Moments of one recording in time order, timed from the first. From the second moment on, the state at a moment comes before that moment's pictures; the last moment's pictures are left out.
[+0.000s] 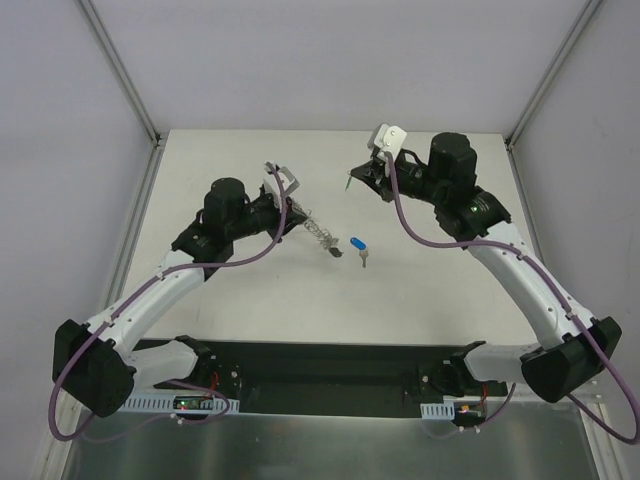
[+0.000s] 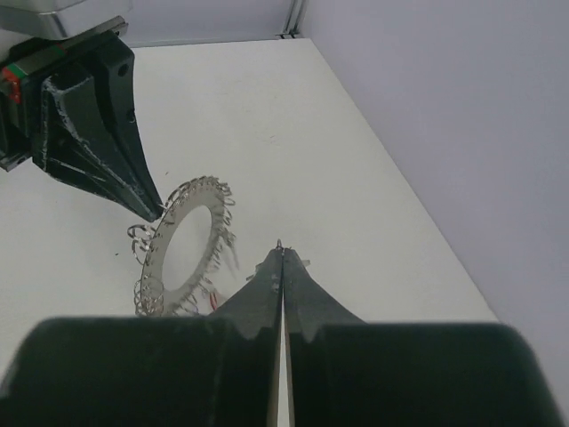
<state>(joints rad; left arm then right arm) -0.52 1.12 0.90 -0.10 0.40 0.03 0.53 1.27 1.32 -0.26 -0.53 -0.38</state>
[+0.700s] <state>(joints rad) -0.40 1.03 0.63 0.19 0.79 0.19 0.54 1.42 1.28 -0.31 -0.84 -0.67</state>
